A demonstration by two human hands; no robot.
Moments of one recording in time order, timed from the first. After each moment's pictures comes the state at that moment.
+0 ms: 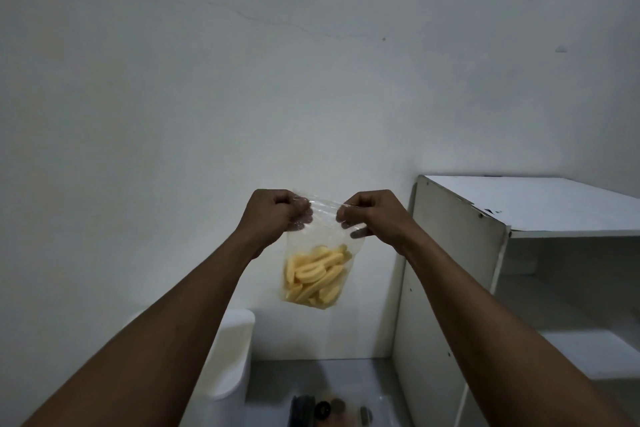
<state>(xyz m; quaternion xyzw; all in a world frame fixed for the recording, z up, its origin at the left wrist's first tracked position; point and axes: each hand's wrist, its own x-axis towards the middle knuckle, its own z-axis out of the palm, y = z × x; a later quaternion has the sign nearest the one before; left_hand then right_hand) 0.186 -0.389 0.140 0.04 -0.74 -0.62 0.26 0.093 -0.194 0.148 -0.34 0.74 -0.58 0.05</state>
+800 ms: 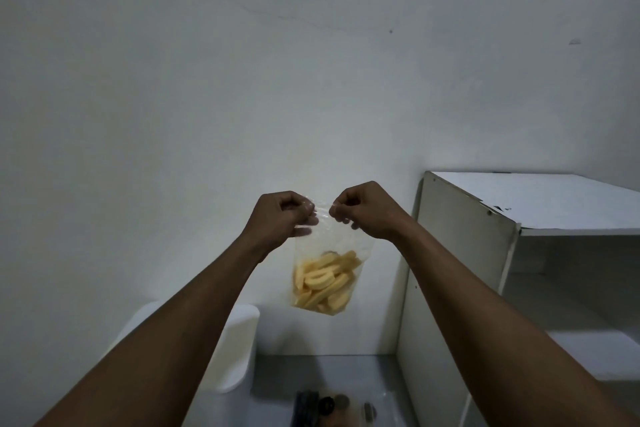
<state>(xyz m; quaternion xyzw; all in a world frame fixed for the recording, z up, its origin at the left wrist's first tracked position) 0.187 -0.387 0.127 0.03 -0.73 -0.63 0.25 0.091 -0.216 0.152 -0.39 0.80 -0.46 -0.01</state>
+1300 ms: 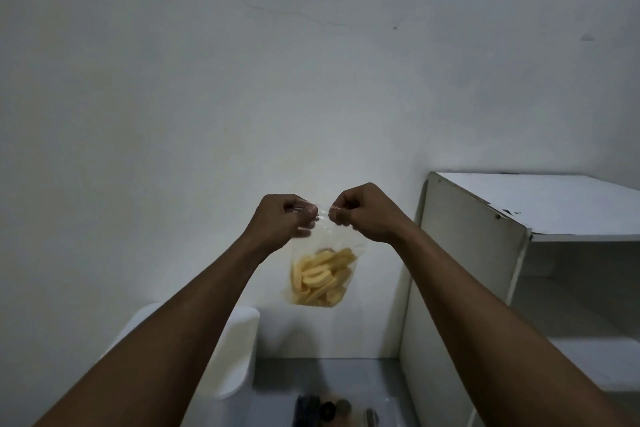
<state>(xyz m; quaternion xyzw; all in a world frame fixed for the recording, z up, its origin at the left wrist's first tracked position) 0.177 -0.392 0.128 0.03 -0.77 -0.59 0.25 0.078 -0.223 0.148 -0.40 0.81 -0.43 -0.02</state>
